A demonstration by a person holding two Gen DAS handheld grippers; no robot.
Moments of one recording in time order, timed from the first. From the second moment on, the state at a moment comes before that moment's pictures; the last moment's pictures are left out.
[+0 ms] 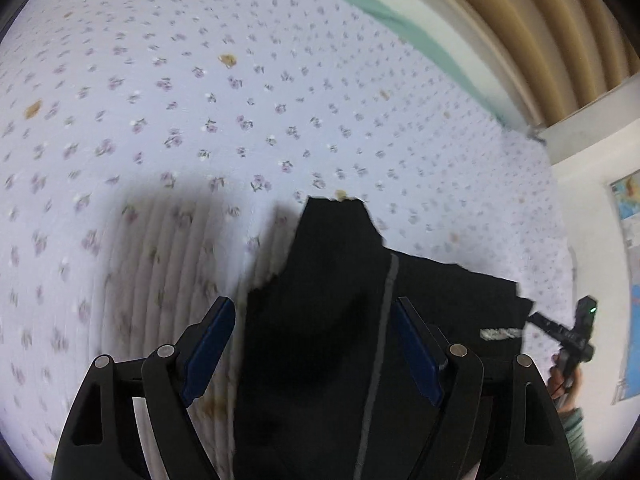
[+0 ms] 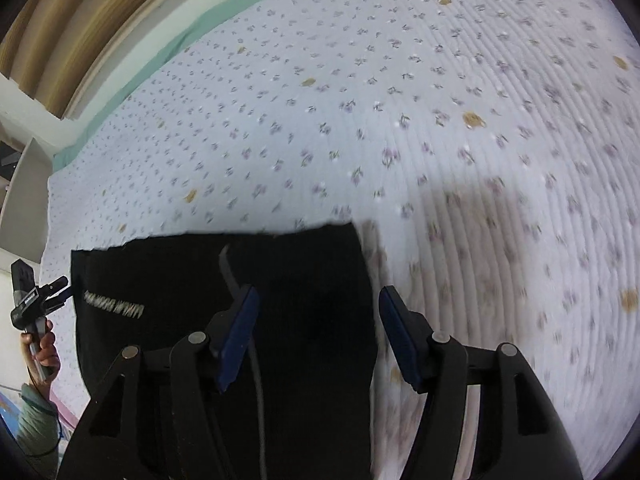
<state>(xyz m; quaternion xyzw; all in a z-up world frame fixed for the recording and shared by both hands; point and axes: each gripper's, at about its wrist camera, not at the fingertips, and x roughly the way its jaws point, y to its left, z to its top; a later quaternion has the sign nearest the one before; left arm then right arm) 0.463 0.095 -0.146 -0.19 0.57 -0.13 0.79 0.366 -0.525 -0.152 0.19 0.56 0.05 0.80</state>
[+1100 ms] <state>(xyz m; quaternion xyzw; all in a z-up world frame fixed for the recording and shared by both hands) 0.502 0.089 -0.199 -0.17 0.62 -0.07 0.76 0.417 -0.469 -0.192 0.11 0.58 0.01 0.81</state>
